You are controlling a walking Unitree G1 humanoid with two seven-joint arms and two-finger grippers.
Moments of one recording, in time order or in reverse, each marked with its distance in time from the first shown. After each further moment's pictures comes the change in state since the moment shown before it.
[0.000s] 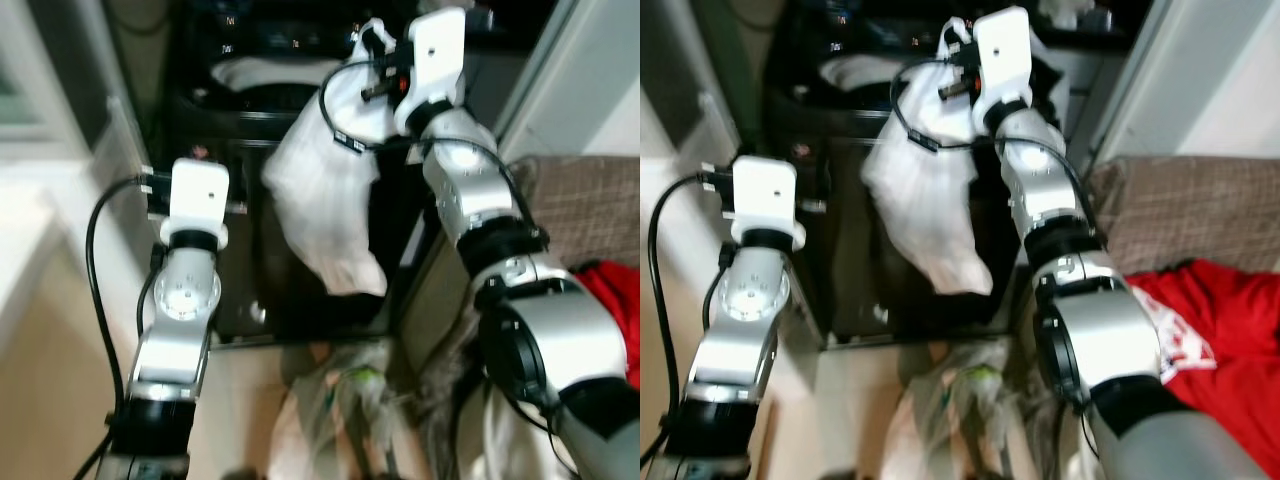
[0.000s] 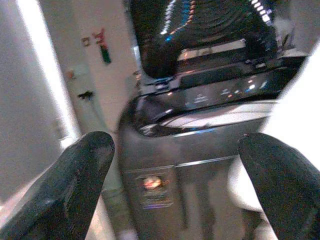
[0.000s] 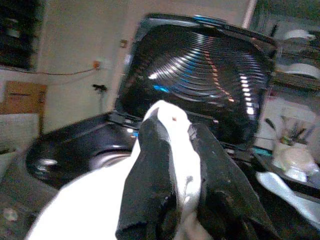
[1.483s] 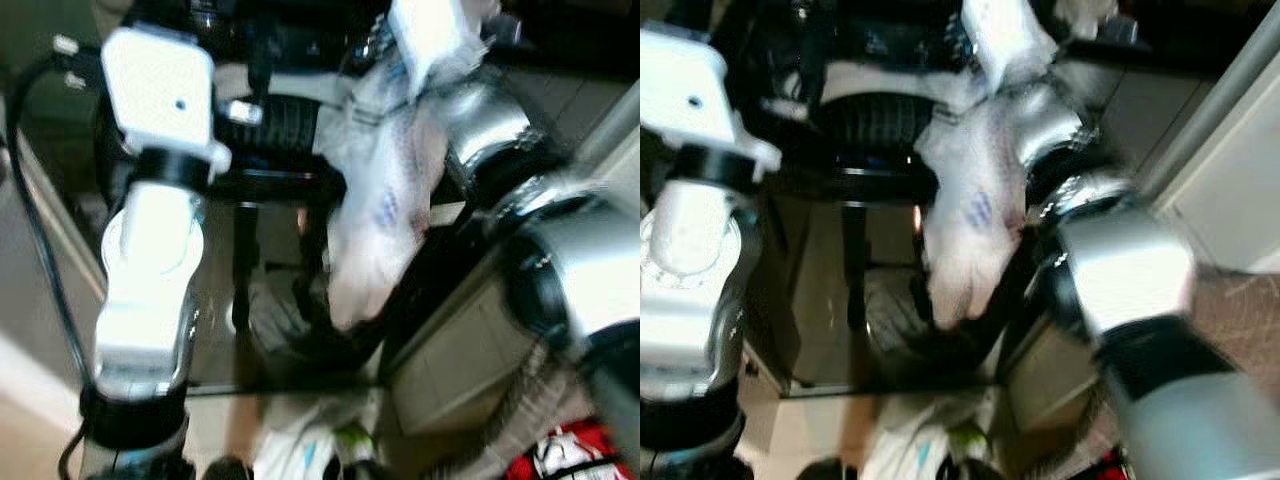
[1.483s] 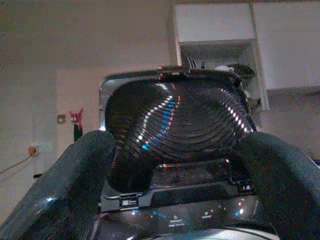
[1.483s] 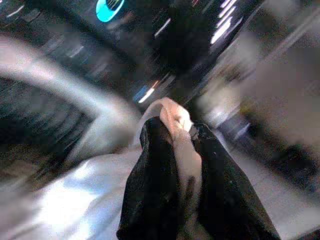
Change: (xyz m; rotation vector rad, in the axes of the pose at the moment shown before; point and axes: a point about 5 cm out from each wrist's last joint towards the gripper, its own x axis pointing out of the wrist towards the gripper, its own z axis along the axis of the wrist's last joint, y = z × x) left arm -0.008 0.016 0.127 -0.113 -0.430 -0.112; right arm 0.014 -0.016 -0.017 -0.329 0.505 -0.197
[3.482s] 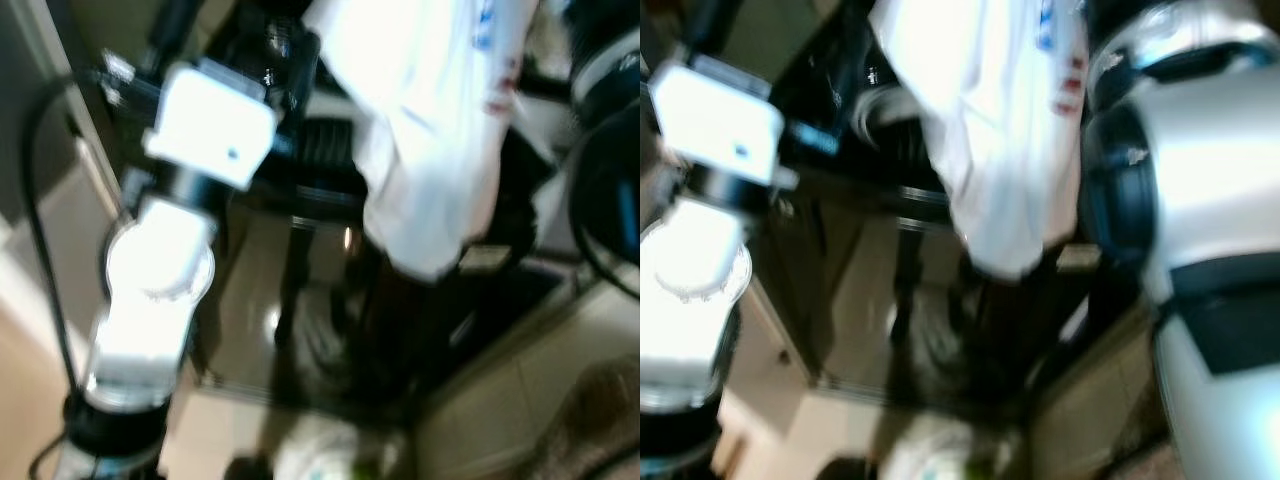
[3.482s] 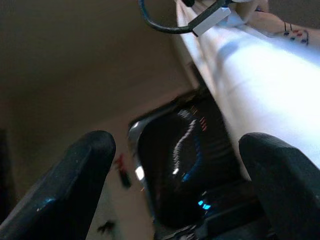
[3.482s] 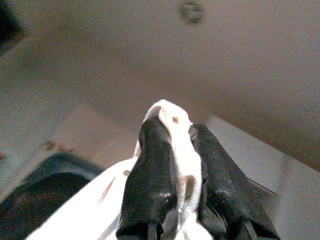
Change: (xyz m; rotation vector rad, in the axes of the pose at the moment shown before) left arm -0.005 -0.010 0.008 0.212 -0.133 -0.136; right arm -0.065 -0.085 0.220 -0.110 -0.870 -0.344
